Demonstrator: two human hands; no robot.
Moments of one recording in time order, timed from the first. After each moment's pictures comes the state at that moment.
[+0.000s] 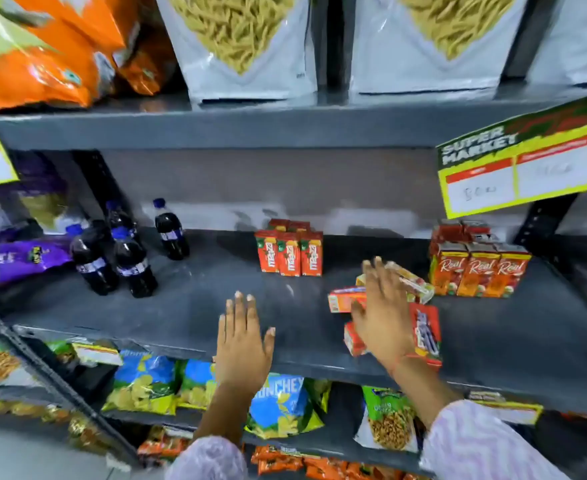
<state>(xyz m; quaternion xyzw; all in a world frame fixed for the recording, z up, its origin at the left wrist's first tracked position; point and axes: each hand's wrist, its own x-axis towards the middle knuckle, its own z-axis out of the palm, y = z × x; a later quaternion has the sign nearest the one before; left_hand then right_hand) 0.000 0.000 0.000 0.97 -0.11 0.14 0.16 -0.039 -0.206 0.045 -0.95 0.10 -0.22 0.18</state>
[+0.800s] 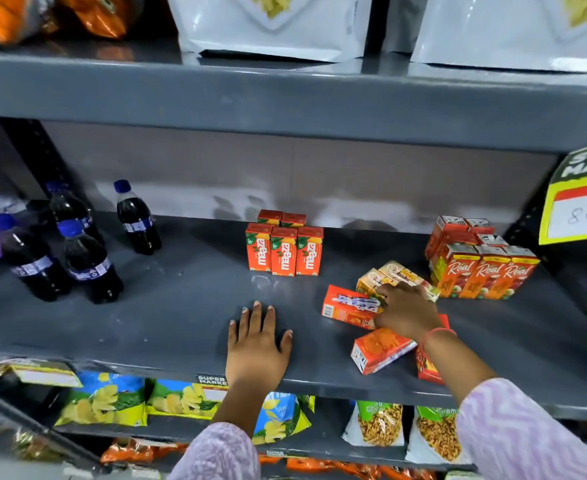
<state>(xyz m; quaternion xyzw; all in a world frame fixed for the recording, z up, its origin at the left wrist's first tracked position) 0.054 -0.020 -0.036 0.98 -0.14 0.01 0.16 0.011 -0.252 0.046 -0.95 0.24 0.09 0.15</state>
